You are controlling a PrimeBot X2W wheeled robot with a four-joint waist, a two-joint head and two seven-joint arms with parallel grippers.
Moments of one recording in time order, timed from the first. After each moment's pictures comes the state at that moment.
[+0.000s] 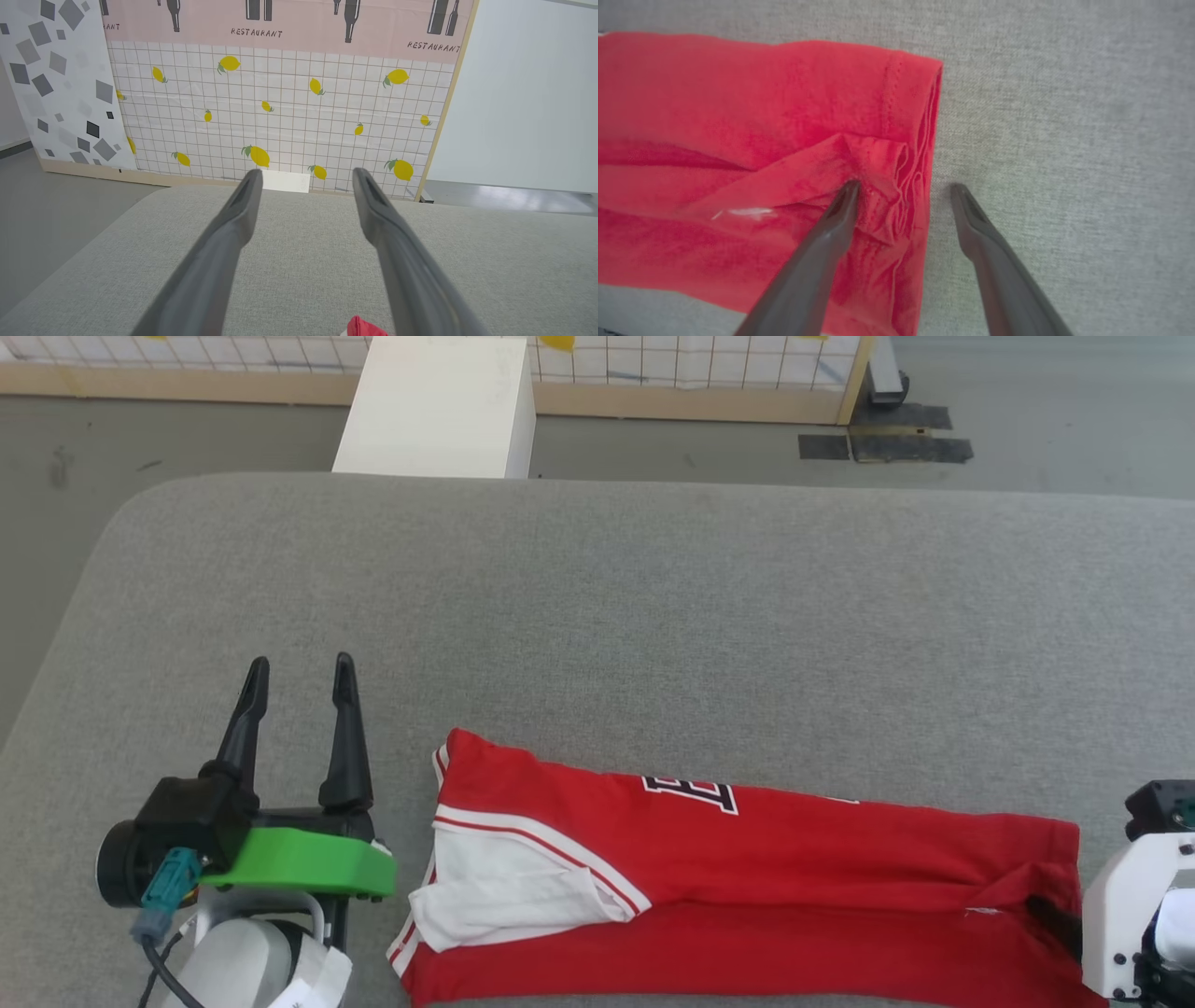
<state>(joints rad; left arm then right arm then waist) -0.12 0.33 -0.26 -0.09 -0.43 0.21 -0.25 -0.07 -0.42 -0.02 0.24 0.48 0.13 0.77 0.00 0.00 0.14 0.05</state>
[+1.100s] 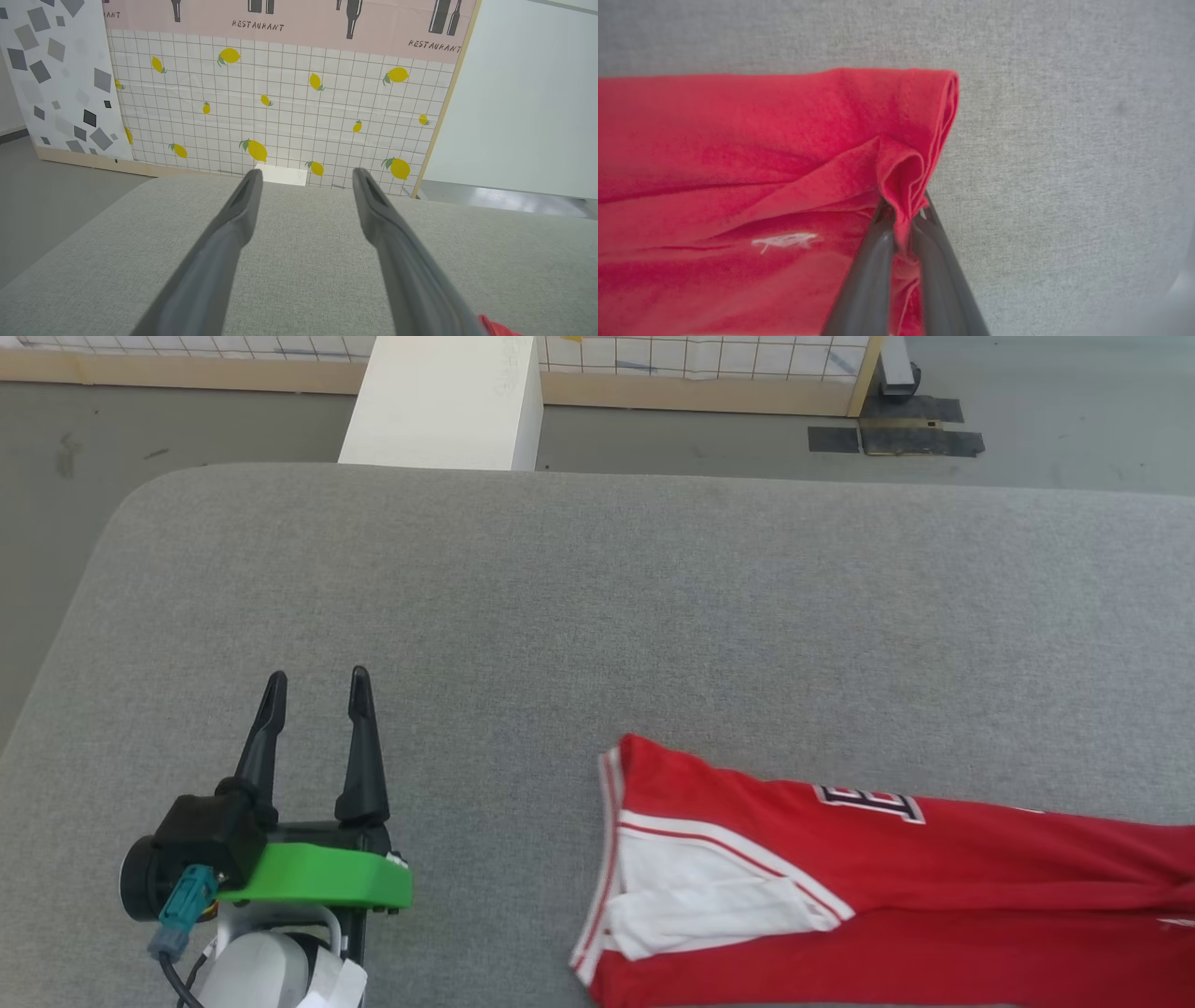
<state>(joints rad) -0.08 0.19 -0.15 -0.06 -0.32 0.10 -0.26 -0.12 -0.55 -0.20 0.40 0.41 0.13 0.77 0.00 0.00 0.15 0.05</state>
